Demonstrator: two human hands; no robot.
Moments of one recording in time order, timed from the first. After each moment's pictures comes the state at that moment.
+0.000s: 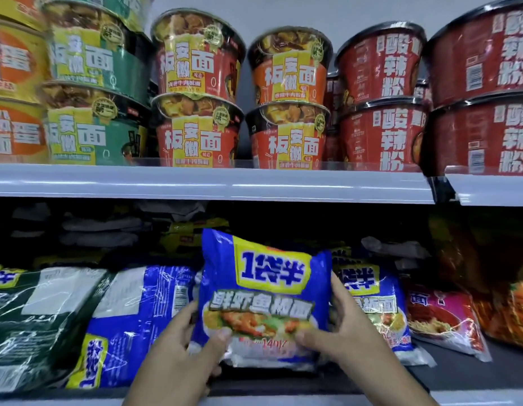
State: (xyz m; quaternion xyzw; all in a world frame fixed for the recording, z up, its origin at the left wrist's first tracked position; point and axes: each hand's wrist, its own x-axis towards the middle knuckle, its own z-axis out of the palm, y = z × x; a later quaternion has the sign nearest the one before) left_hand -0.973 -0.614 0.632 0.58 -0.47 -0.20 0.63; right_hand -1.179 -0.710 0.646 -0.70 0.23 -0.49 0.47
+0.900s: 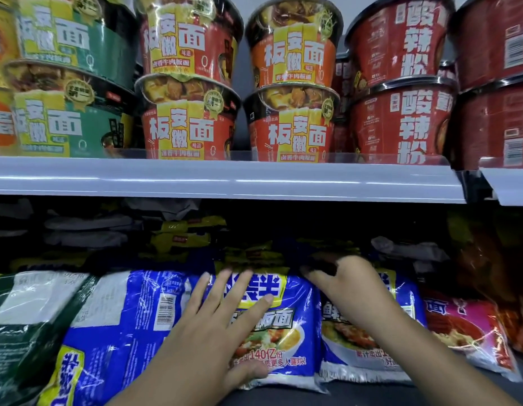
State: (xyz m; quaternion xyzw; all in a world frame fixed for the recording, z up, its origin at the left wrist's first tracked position) left_hand -0.950 -0.684 0.633 0.59 -0.72 0.35 0.10; right_hand -1.170 -0.774 0.700 -0.78 0.44 -0.42 0.13
